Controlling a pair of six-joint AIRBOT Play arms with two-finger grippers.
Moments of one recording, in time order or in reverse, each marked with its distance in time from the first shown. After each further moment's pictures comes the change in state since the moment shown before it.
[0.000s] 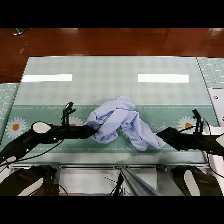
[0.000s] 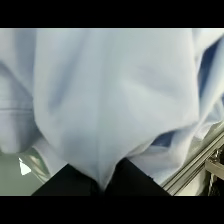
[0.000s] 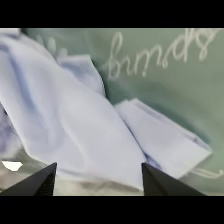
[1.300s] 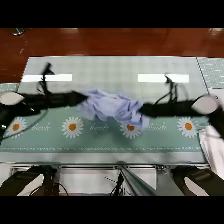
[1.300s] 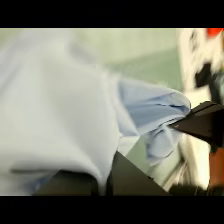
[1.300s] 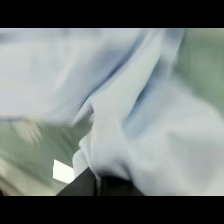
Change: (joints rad) left arm 0.296 0.027 0.447 -0.005 -0.246 0.041; right arm 0.503 -0.404 0.571 0.030 -0.285 0.017
